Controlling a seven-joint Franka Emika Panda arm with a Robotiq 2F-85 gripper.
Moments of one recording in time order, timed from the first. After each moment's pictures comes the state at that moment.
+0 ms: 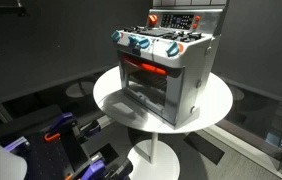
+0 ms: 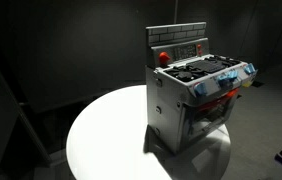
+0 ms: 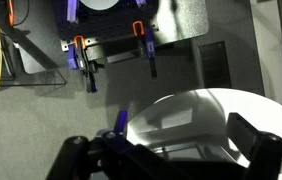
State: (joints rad) arm 0.02 -0.52 0.21 -2.26 0.12 1.51 0.45
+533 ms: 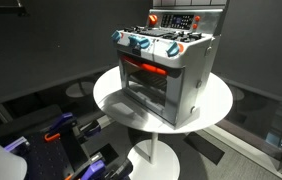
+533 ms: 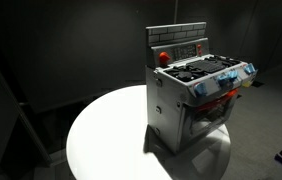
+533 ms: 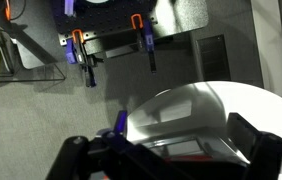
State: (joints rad) arm 0.02 -0.52 0.21 -2.26 0.11 1.54 0.45
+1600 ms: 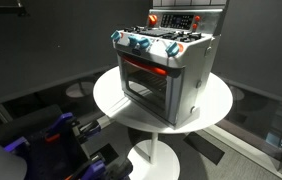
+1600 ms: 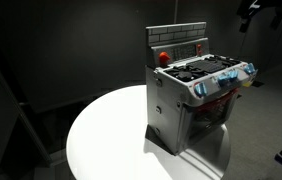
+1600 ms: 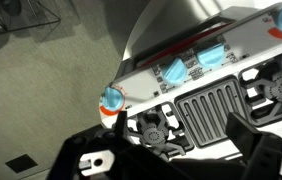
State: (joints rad) arm -0.09 -0.34 0.17 -2.18 -0.09 1.95 0.61
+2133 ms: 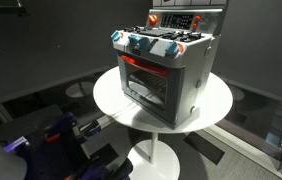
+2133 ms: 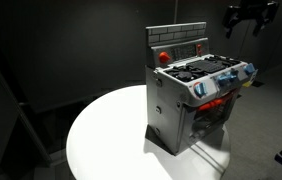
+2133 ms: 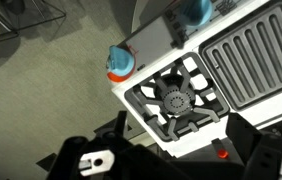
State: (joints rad) arm -0.11 -0.14 0.11 -2.06 -0.20 2.05 0.74
